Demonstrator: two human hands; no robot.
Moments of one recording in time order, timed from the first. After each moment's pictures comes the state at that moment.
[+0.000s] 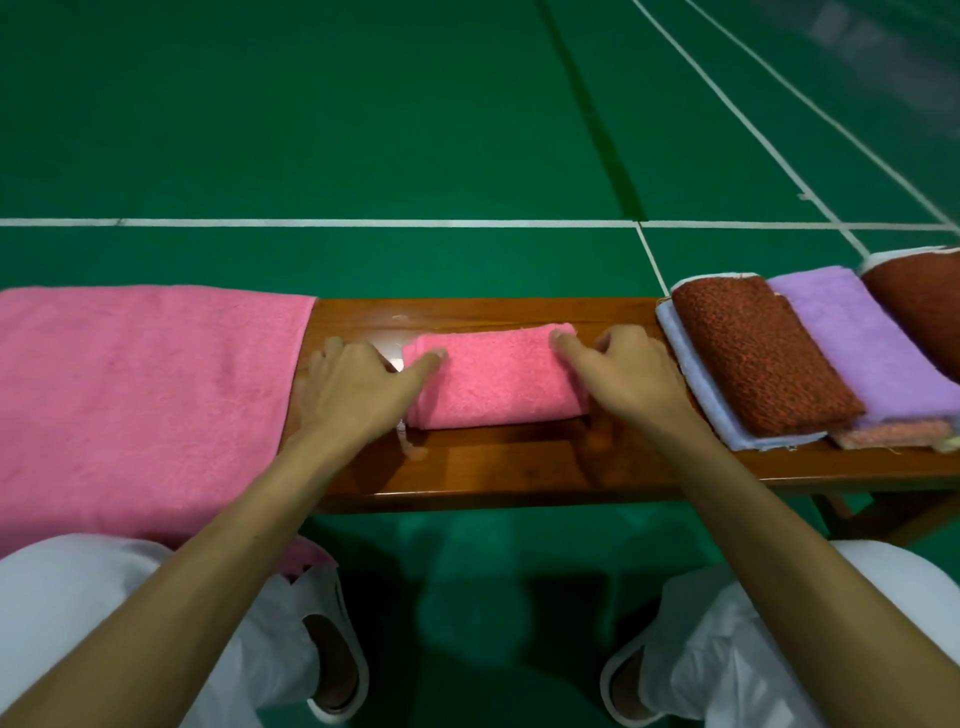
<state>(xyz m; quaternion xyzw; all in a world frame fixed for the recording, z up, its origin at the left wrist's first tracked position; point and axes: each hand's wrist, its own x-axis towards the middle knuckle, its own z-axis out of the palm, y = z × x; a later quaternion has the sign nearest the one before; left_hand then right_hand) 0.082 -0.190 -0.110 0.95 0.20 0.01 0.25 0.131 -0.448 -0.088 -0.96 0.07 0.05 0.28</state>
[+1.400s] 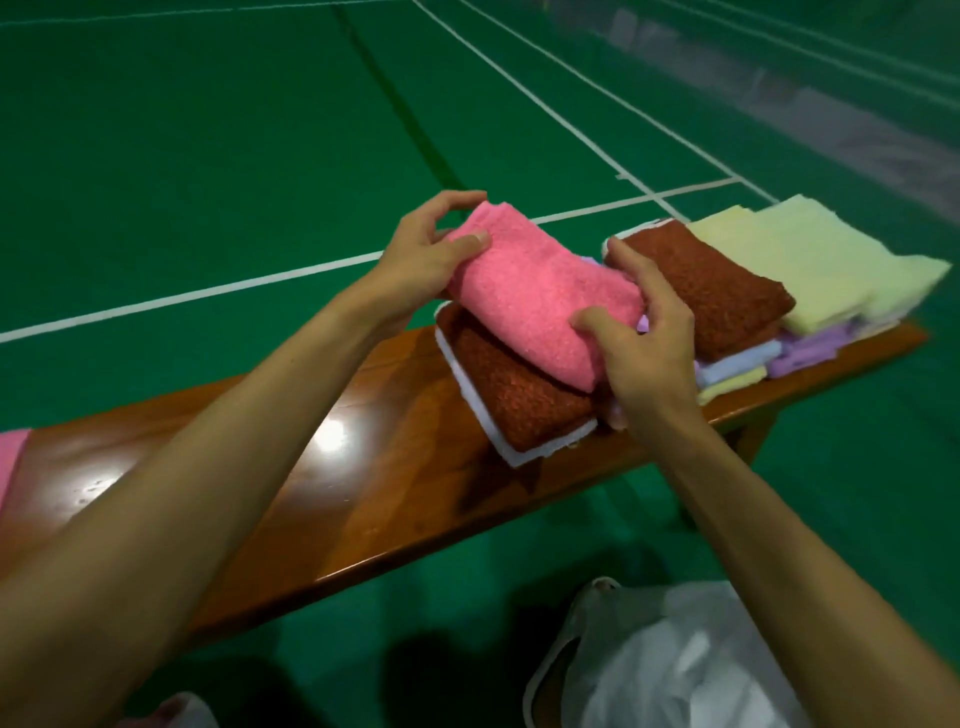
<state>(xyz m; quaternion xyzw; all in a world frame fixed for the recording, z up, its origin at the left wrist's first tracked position) 0.248 -0.465 -0.031 0.76 -0.14 -0.08 0.63 0.121 -0.647 -0.054 -0.78 0.10 -0.24 0.57</state>
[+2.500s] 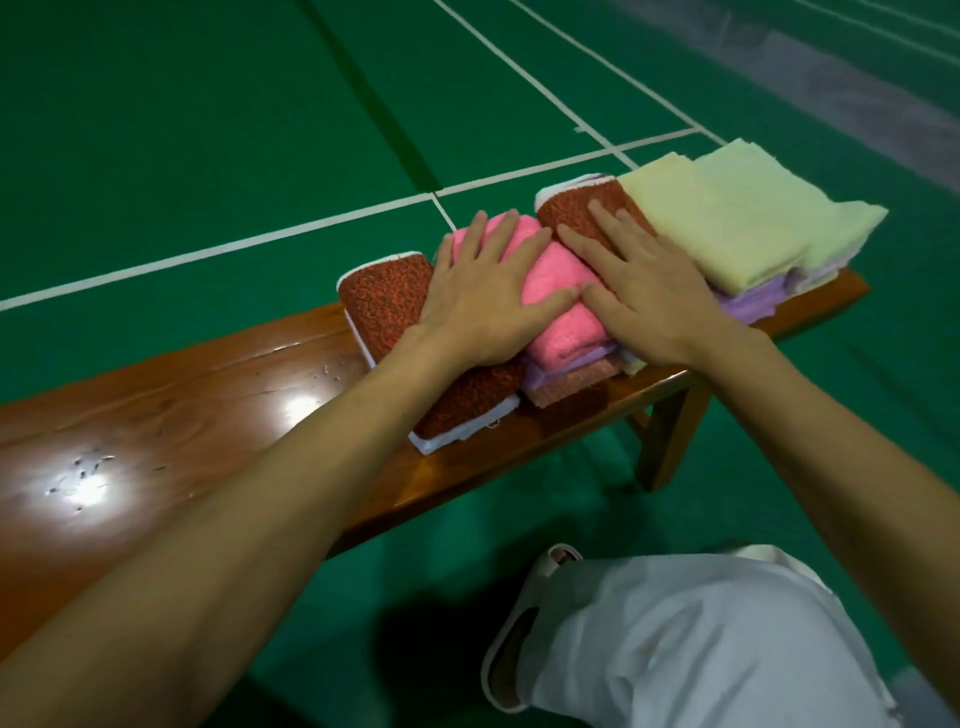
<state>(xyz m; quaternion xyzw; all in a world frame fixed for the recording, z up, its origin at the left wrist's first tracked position) 0.214 -0.589 -0.092 0.94 -0.30 0.01 0.15 0.158 -0.791 -0.079 -1.00 -0.06 -0.04 0.04</state>
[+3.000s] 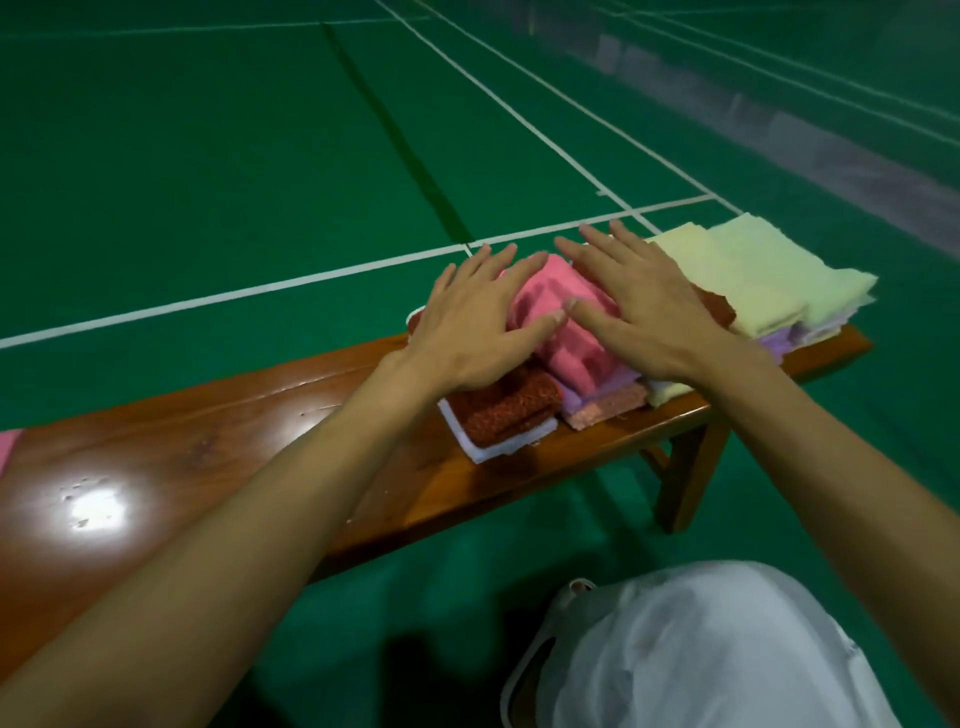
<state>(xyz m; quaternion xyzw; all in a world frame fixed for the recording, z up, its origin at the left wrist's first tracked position) 0.185 -0.518 -0.039 0.93 -0.30 0.06 0.22 0.137 -0.727 -0.012 -0.98 -0.11 -0.10 0.11</state>
